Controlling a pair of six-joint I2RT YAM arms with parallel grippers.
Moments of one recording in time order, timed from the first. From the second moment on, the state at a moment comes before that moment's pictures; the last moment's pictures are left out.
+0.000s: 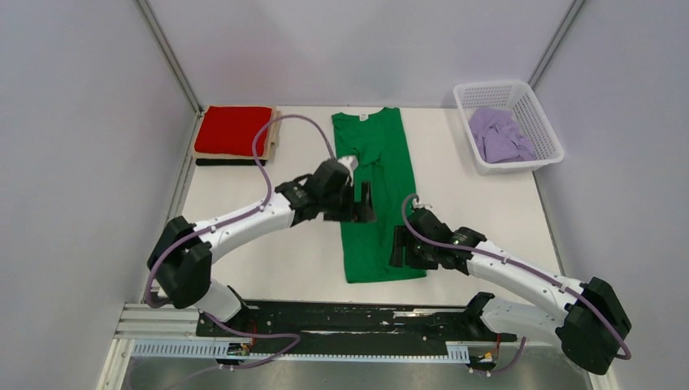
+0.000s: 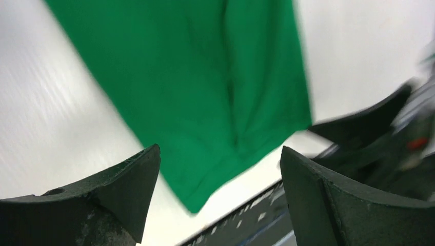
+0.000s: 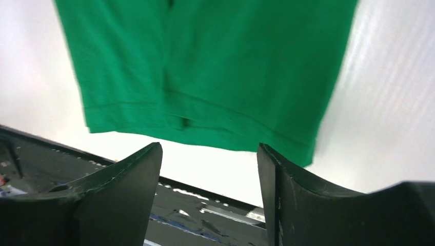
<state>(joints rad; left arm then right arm) -0.78 1.54 1.17 -0.37 0.11 -0.67 0.80 1.06 0.63 -0.60 0.05 0.79</state>
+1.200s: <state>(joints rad) -1.06 1.52 0.75 -0.32 0.05 -0.95 0.79 1.24 0.62 -0.71 0.23 0.86</state>
